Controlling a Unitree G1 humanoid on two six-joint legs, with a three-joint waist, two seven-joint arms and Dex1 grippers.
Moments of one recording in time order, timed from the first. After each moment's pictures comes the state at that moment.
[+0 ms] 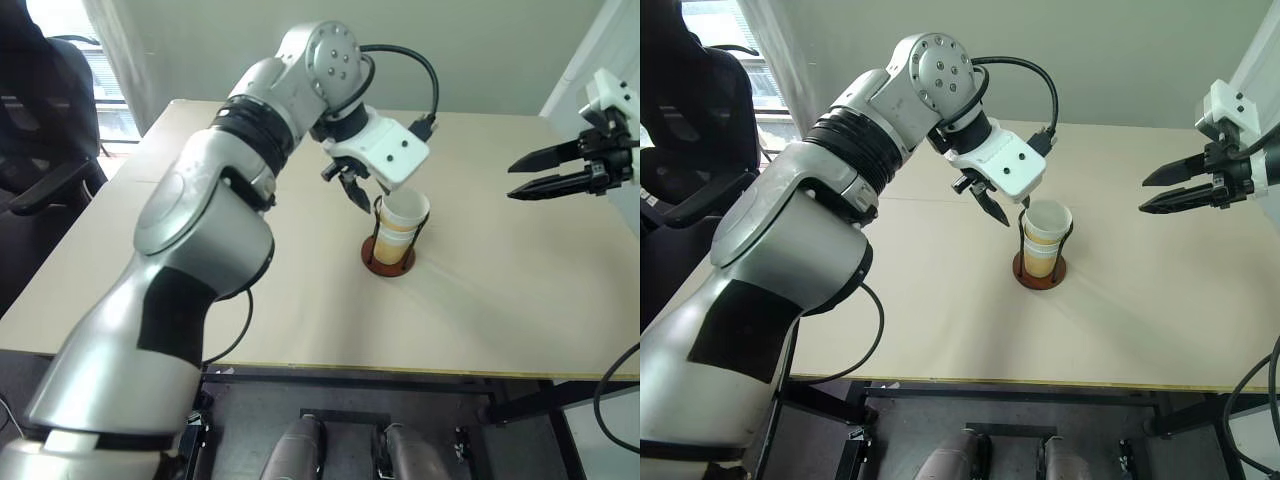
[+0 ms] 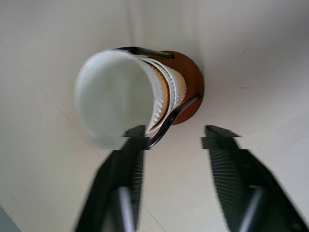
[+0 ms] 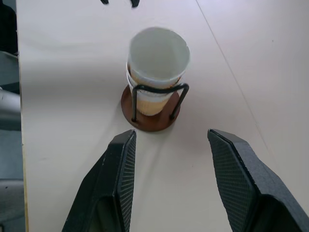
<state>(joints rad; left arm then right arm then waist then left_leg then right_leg) -1.82 0.28 -0.80 1.27 0.05 -0.53 -1.59 -1.23 -1.14 0.37 0.57 0.32 0.39 1.61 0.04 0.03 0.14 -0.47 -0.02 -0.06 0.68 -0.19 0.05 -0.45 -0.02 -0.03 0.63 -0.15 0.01</state>
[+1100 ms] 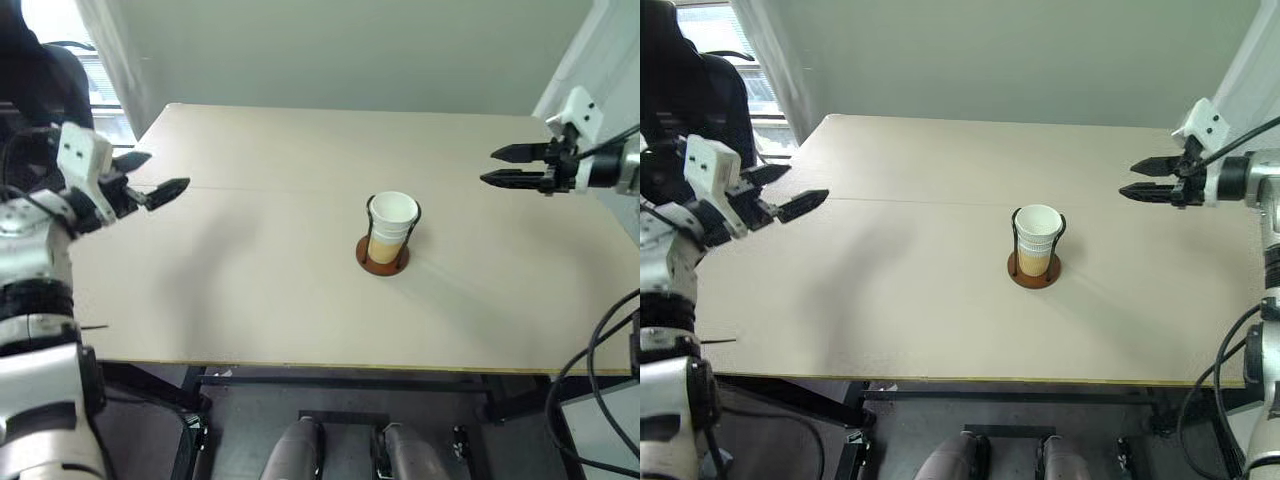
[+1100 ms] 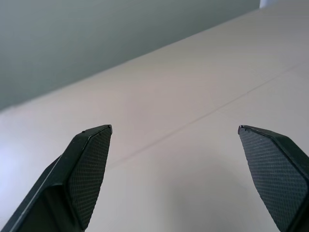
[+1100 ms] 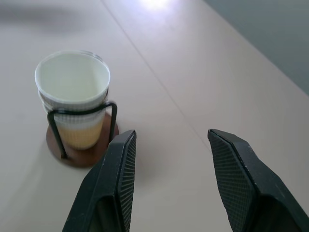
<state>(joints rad) -0.76 0.86 0.28 0.71 -0.33 0.10 -0.96 -1.11 -0.87 0.09 0.70 0.20 0.24 1.28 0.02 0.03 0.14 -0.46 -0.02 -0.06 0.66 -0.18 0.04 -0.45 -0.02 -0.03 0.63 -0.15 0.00</state>
